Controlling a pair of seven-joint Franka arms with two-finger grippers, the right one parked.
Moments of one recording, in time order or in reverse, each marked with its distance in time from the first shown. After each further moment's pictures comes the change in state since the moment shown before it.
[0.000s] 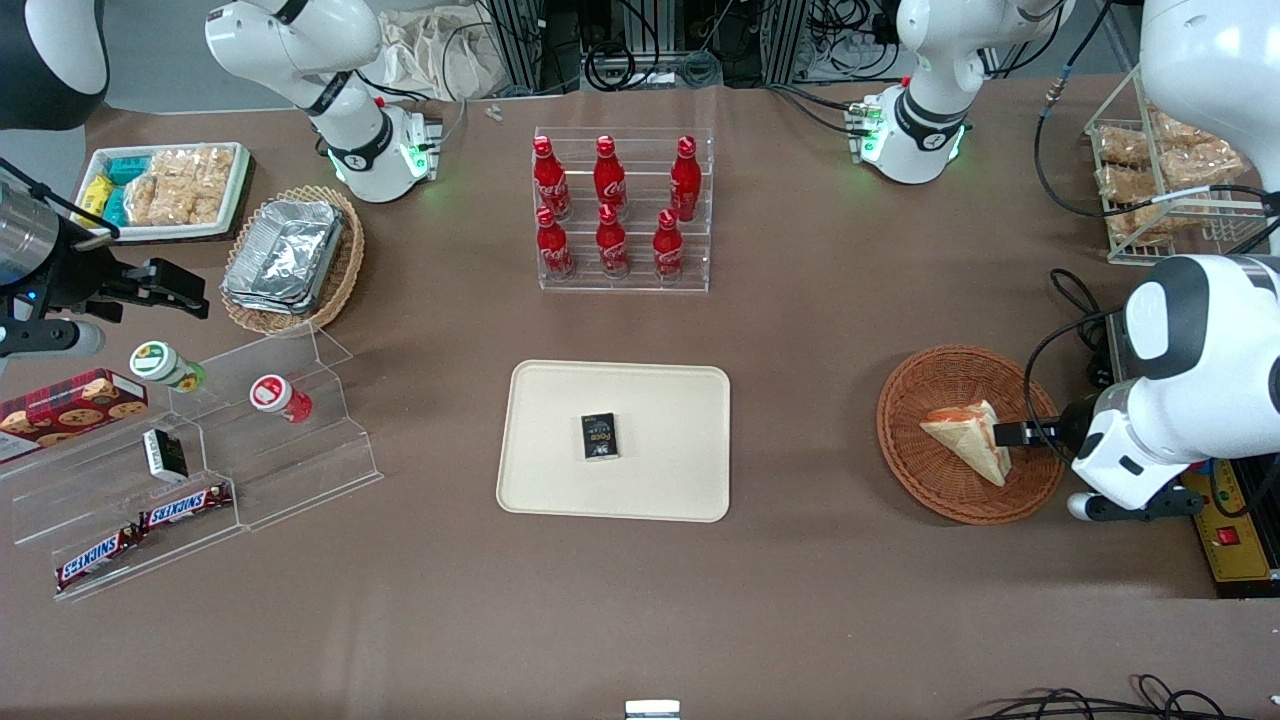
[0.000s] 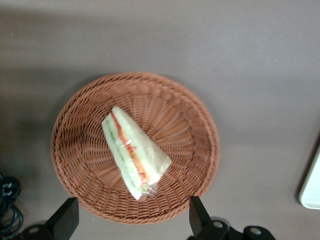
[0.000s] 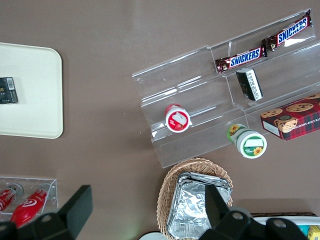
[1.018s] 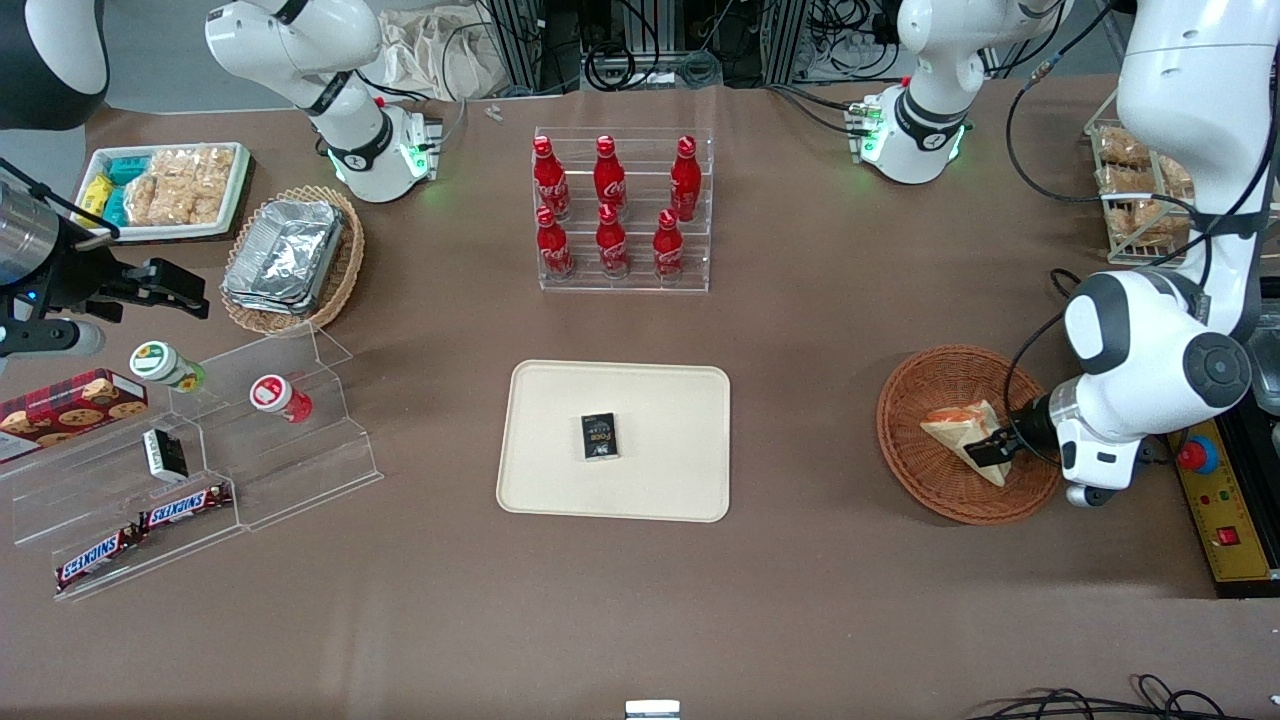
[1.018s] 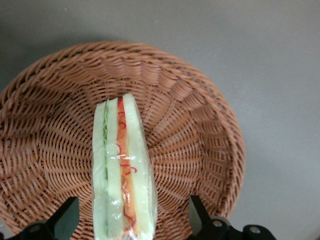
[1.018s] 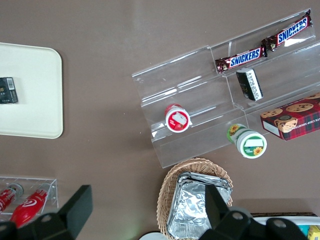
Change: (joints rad) arm 0.041 -0.013 0.006 -0.345 -0.084 0.406 -0.419
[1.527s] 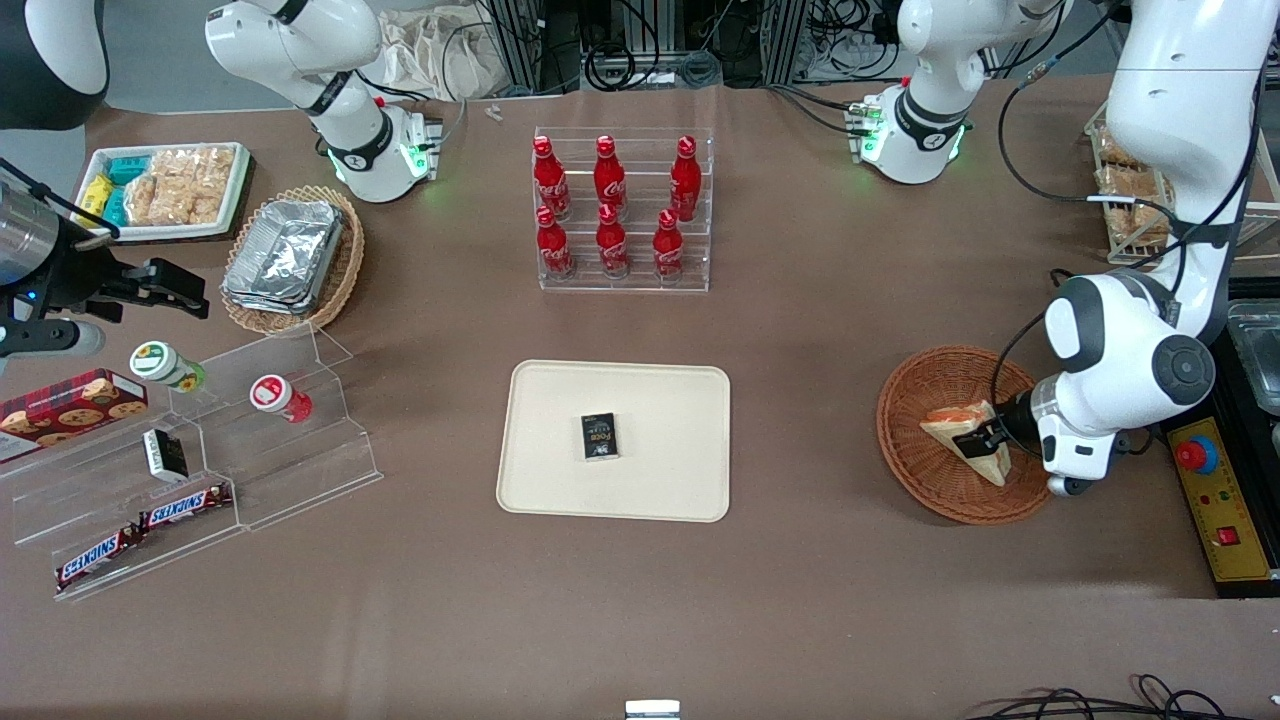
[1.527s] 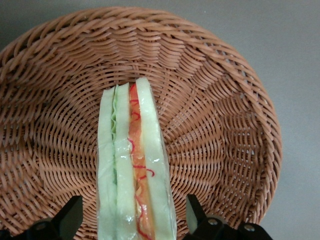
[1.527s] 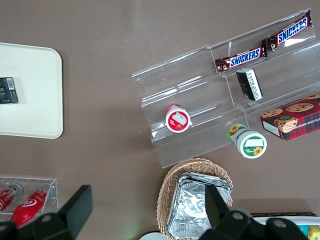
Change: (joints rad) arm 0.004 0.006 0.000 -0.080 -0.002 0.075 -0.007
